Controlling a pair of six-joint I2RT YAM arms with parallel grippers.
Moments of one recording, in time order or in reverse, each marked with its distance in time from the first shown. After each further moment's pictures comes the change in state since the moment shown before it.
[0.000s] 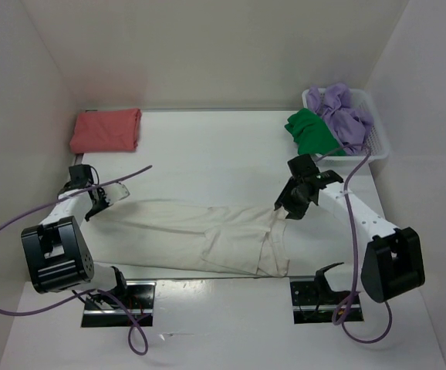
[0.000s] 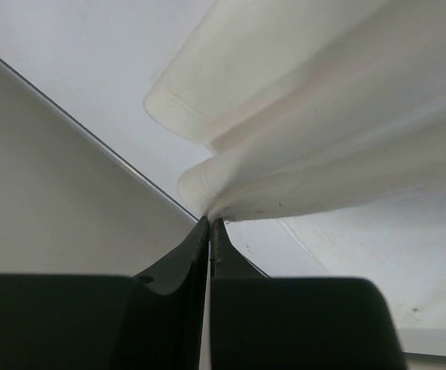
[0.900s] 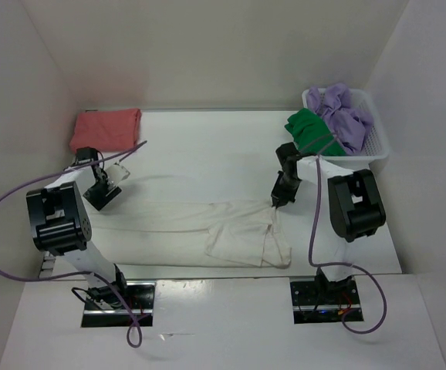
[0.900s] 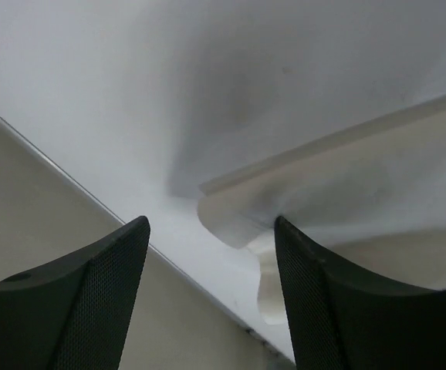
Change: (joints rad) left arm -0.048 0.268 0.249 -0.044 -0.003 -0.285; right arm -0.077 0.508 0.187 0.129 -0.047 -0.189
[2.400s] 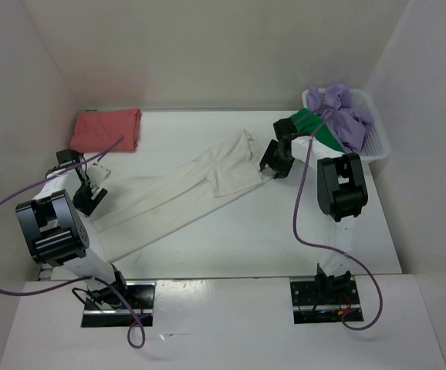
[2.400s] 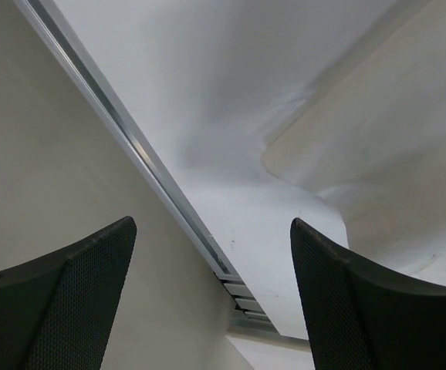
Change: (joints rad) left arm 0.124 -0.050 0.001 -0.082 -0.045 -0.109; right arm -0.037 0.265 0.377 0.109 0.030 -0.033
